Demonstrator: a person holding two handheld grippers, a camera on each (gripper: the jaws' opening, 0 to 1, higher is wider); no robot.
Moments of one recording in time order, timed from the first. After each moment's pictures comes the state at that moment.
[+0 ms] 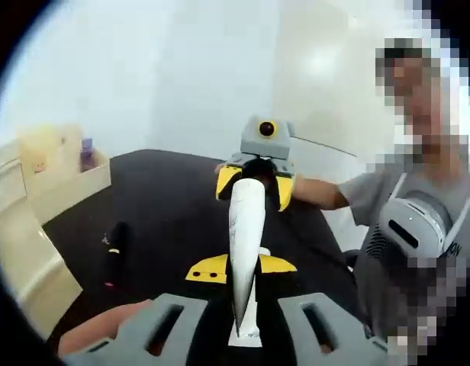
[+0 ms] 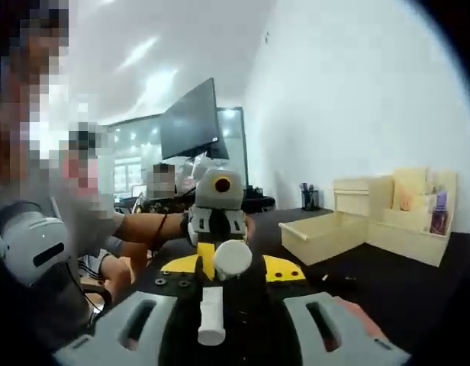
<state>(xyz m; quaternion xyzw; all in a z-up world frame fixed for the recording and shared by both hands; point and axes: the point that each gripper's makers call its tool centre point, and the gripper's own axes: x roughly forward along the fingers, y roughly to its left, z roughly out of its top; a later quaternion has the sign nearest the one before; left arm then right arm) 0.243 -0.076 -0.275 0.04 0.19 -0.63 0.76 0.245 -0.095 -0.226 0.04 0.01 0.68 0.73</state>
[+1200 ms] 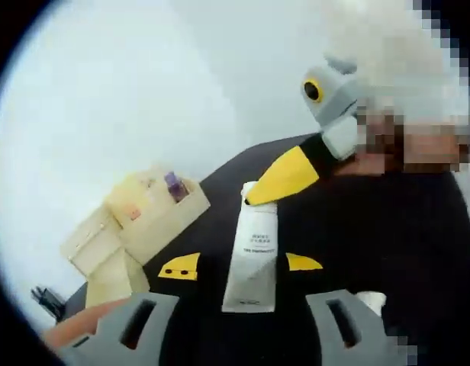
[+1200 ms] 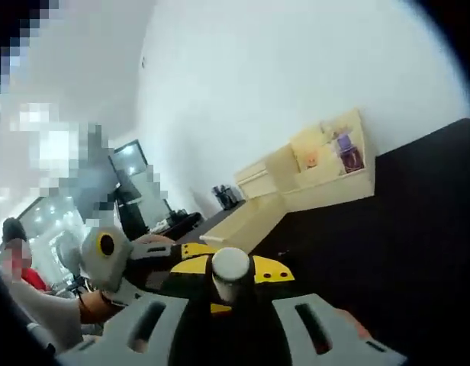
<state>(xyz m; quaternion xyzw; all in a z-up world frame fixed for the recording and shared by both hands) 0.314 -0.105 -0.270 0.27 0.11 -0.28 0.91 0.324 -0.133 -0.240 0.22 0.14 0.46 0.85</state>
